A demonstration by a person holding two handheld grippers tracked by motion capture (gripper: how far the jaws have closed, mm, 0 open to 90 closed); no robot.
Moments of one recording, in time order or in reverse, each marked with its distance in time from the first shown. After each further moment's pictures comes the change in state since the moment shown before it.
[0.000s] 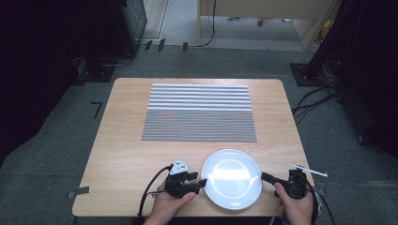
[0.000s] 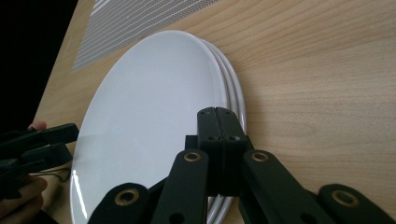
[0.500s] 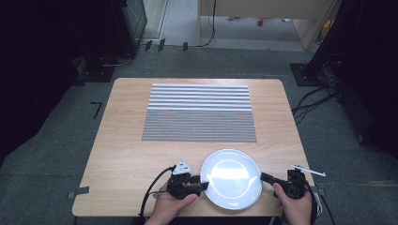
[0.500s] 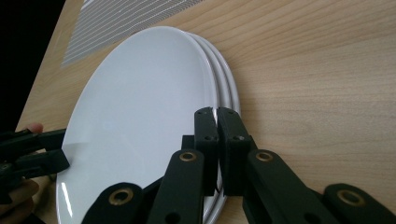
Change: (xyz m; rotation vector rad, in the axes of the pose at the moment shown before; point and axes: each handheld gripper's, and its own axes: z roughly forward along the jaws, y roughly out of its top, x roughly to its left) left arm -0.003 -0.003 0.007 0.056 -0.043 0.012; right arm 0.000 -0.001 0.003 0.011 -0.020 -0.011
